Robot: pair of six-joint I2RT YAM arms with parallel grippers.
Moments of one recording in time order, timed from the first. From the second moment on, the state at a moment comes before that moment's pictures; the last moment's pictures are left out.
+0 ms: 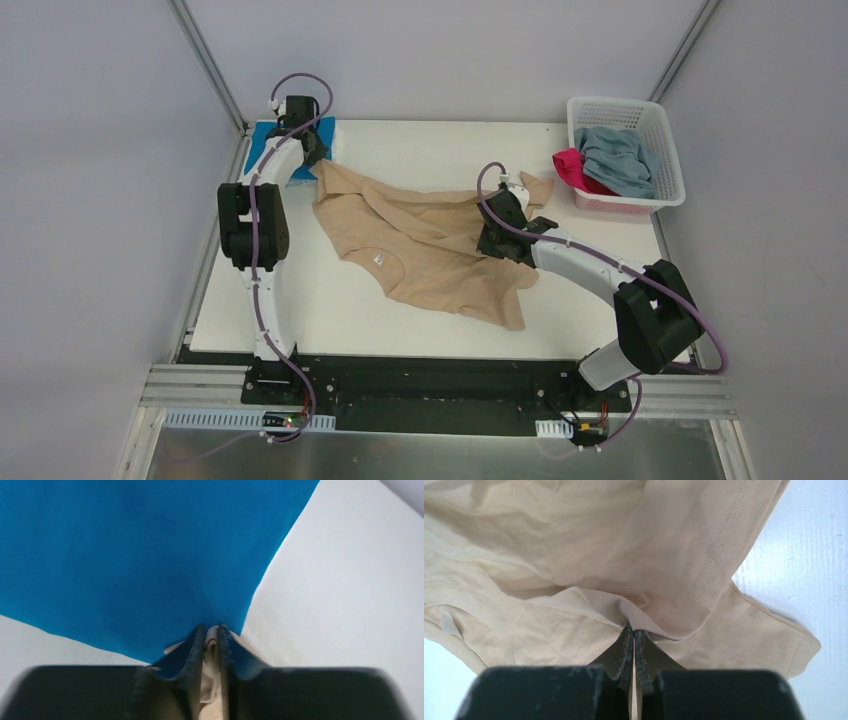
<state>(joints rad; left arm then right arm) -0.02 2.16 1.81 -0.43 -0.20 -0.52 0.64 1.52 0.98 -0.40 0.28 0.74</state>
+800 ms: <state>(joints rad) -0.13 1.38 1.56 -0.49 -0.38 -0.42 0.61 1.08 1.14 -0.30 0.61 0.47</state>
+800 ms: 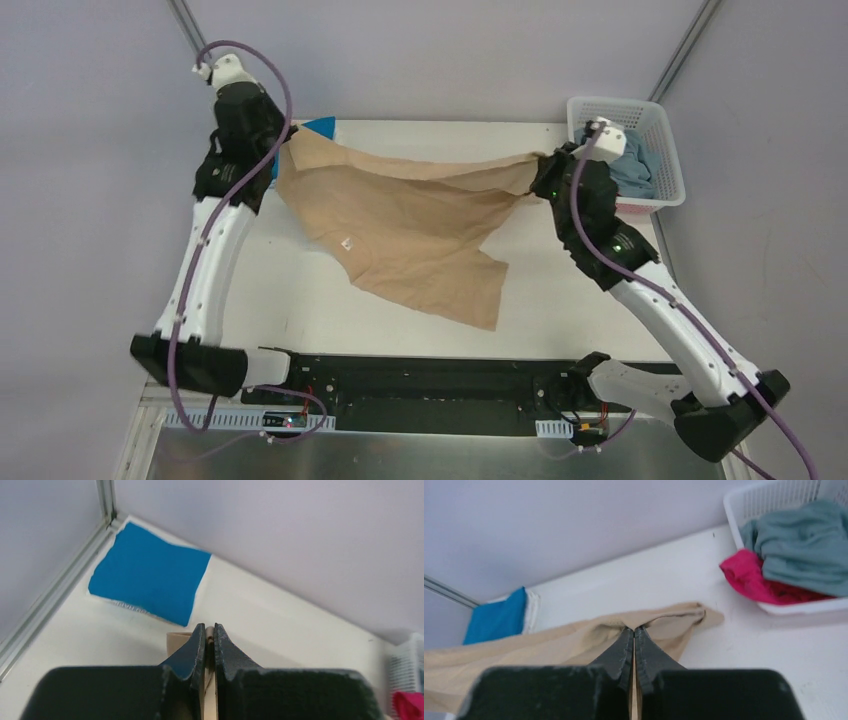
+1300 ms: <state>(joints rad) -0.14 0.80 1.67 -0.50 -0.17 -0.36 0.61 0.82 1.61 -0.45 0.28 0.38</state>
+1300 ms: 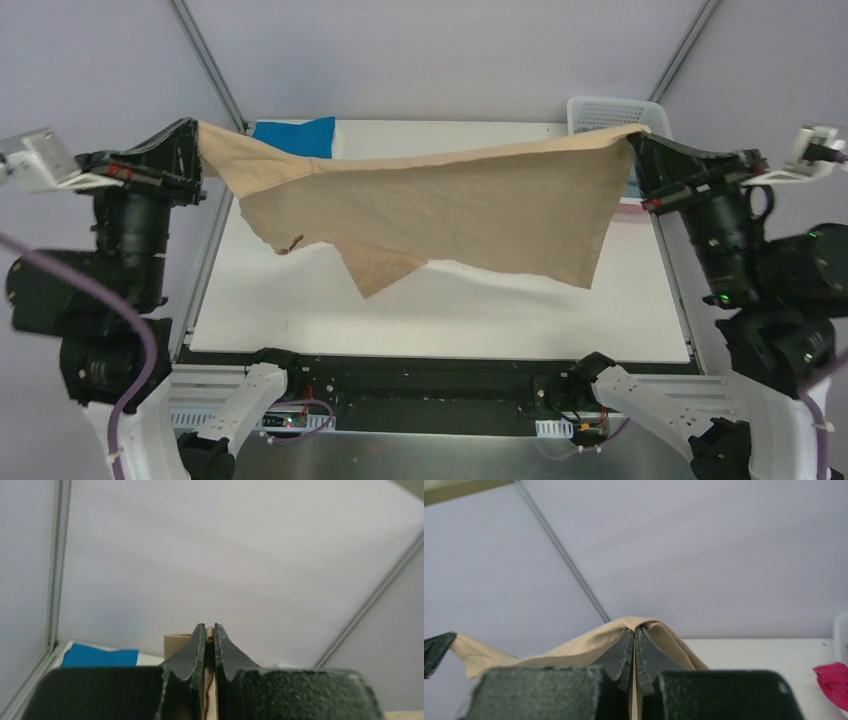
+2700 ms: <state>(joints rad) -0.14 1.93 1.55 -0.23 0.05 -0.29 0.24 1.39 1.03 -0.19 0.38 0.56</state>
